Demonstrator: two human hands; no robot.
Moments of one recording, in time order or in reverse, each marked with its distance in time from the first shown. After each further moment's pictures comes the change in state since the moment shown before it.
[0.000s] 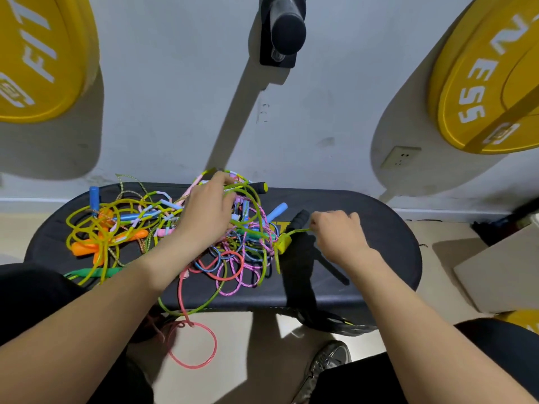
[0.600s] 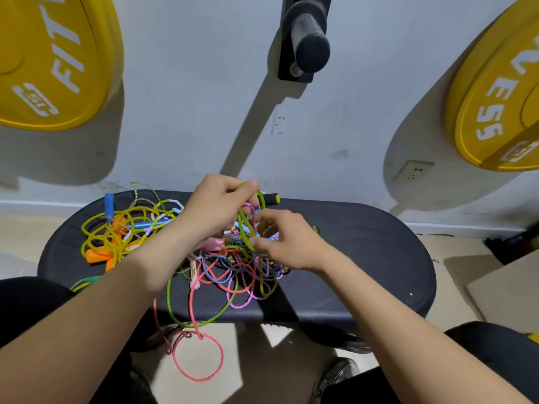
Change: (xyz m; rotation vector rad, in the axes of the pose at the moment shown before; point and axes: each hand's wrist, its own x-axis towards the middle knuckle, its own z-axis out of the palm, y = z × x) left_hand 0.016 0.021 -0.041 -0.556 -0.170 -0.286; right_hand 0.006 -0.091 -0.042 0.787 -0.015 -0.356
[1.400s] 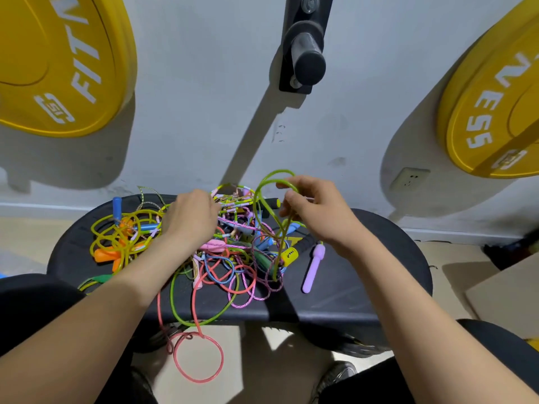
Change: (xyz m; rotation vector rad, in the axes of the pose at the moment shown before) left_hand -0.004 -0.035 -0.025 0.785 0.230 -0.071; right_hand -0.013 -0.017 -0.059 0.430 0.242 0.074
